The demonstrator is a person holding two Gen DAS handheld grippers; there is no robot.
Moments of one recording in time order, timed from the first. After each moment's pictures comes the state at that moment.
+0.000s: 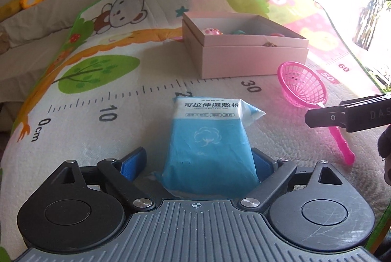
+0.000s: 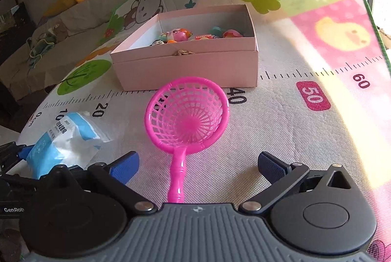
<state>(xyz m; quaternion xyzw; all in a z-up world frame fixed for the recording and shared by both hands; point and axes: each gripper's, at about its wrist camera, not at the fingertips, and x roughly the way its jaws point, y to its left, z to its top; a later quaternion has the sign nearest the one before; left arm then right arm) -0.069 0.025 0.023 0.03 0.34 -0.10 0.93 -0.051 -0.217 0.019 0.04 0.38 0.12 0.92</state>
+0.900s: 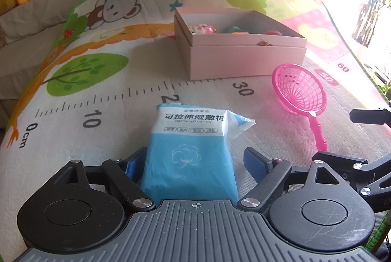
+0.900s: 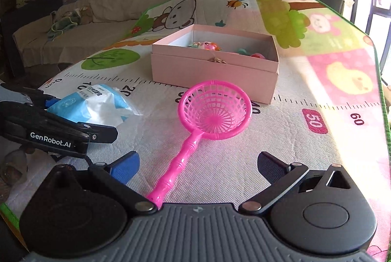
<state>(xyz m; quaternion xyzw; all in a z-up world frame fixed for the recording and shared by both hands) -0.050 0.006 0.023 0.03 0.36 -0.10 0.93 -0.092 -0.205 0.019 -0.06 0.32 0.14 0.93</state>
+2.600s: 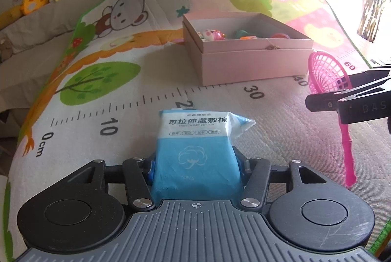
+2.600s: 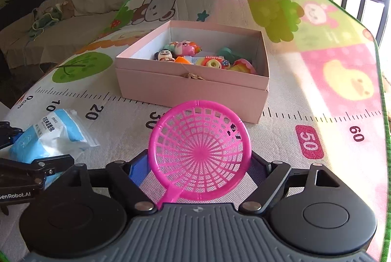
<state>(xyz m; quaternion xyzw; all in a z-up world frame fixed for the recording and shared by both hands) -0.057 0.012 0.035 0.06 0.34 -0.09 0.93 -0.038 -0.207 0.048 -0.06 0.35 0.13 0.92</state>
